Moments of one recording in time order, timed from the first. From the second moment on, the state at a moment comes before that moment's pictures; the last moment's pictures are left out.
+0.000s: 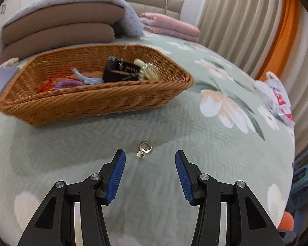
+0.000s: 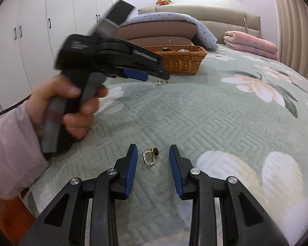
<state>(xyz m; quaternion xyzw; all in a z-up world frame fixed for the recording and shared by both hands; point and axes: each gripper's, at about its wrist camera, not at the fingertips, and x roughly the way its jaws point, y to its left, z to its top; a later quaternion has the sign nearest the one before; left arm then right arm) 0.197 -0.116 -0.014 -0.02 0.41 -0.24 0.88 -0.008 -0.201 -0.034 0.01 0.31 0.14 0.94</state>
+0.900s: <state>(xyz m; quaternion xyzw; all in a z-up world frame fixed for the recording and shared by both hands) 0.204 -0.125 -0.020 0.01 0.40 -0.25 0.88 -0.006 -0.198 -0.033 0.01 0.31 0.14 0.94</state>
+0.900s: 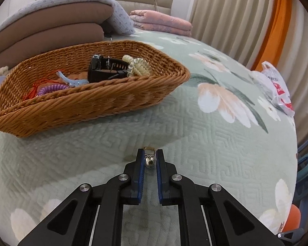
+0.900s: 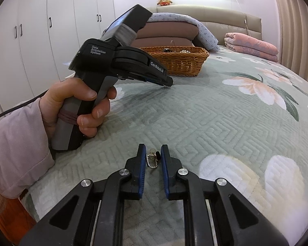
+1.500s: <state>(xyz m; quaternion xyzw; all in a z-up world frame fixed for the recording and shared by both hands) 0.186 -0.103 0.003 -0.02 0.34 -0.25 0.90 0.014 -0.229 0.015 0.05 0.27 0.10 0.96</state>
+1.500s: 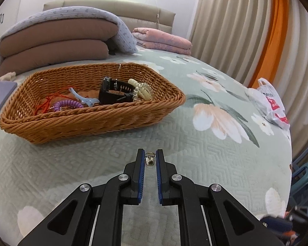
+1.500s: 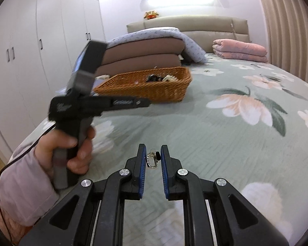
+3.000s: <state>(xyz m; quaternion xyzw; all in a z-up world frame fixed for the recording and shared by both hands) 0.266 -0.014 0.025 -0.11 0.27 -0.09 0.95 0.281 -0.213 0.030 0.08 0.29 0.12 0.95</state>
